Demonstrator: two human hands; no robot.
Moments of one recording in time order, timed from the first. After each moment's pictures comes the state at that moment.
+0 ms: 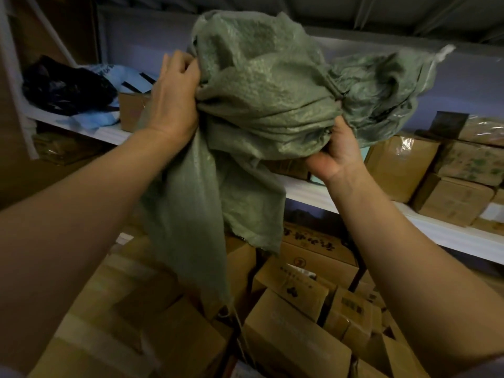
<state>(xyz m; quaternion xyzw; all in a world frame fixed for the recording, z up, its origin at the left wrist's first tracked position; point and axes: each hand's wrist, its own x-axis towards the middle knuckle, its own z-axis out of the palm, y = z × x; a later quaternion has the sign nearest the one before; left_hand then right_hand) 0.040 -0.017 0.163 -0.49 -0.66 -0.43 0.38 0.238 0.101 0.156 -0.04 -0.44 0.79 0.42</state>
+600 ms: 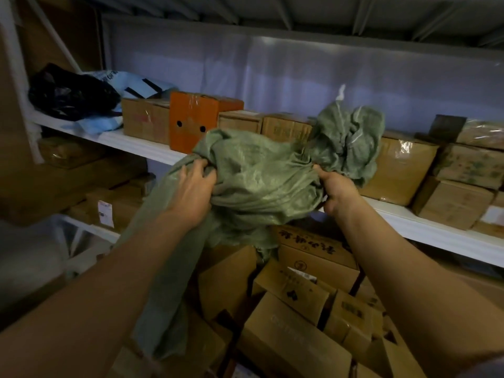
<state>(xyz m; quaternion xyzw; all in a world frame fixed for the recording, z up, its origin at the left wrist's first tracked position) 0.041 0.006 0.042 -0.55 -0.78 -0.26 0.14 0.260 0.129 0.103 -0.39 -0.45 0.67 0.44</state>
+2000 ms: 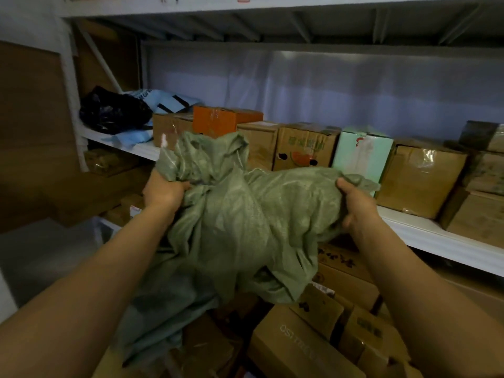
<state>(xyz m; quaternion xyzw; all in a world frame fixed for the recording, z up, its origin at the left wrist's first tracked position) 0.033 -0.045 0.069 -0.18 -0.73 -0.66 -0.06 0.278 0.156 0.085 -0.40 -0.41 0.66 0.49</state>
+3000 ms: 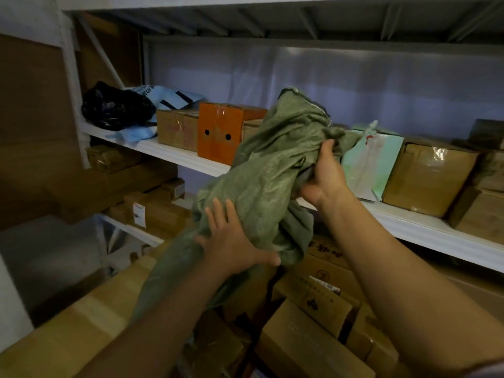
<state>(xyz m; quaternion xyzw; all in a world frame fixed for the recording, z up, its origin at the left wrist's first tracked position) 0.120 -0.033 0.012 -0.43 -0.86 -0.27 -0.10 0.203 0.092 0.124 -0.21 -0.39 0.78 0.44</state>
